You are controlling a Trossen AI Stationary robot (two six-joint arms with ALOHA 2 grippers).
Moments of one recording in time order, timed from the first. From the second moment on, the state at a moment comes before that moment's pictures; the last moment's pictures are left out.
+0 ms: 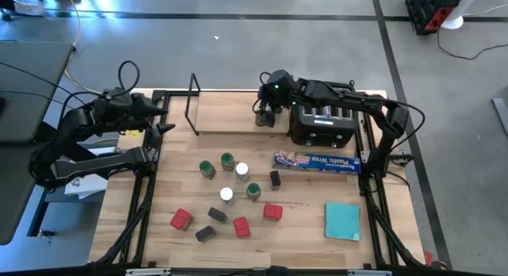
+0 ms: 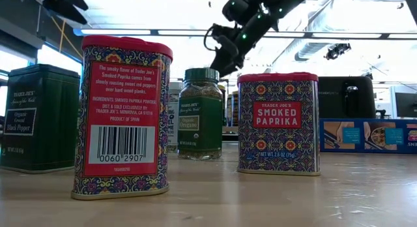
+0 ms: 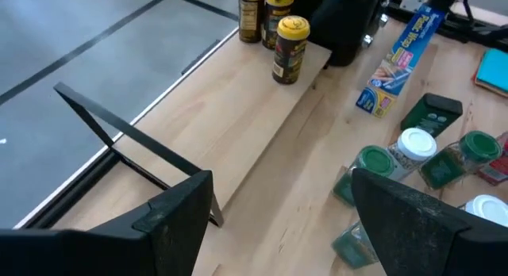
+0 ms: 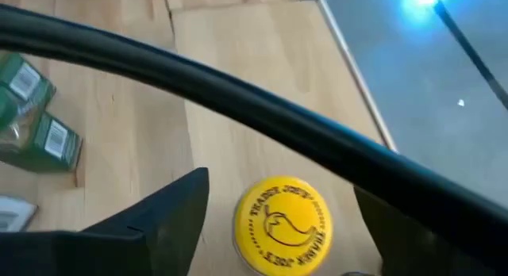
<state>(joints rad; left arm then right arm) 0.50 0.58 1.06 -1.10 -0.02 -0.05 -0.42 1.81 1.48 -0.43 -0.07 -0.23</state>
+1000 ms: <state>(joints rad) 0.50 0.54 0.98 -1.10 -0.04 -0.10 -0.44 1.82 1.48 -0.62 -0.13 -0.23</state>
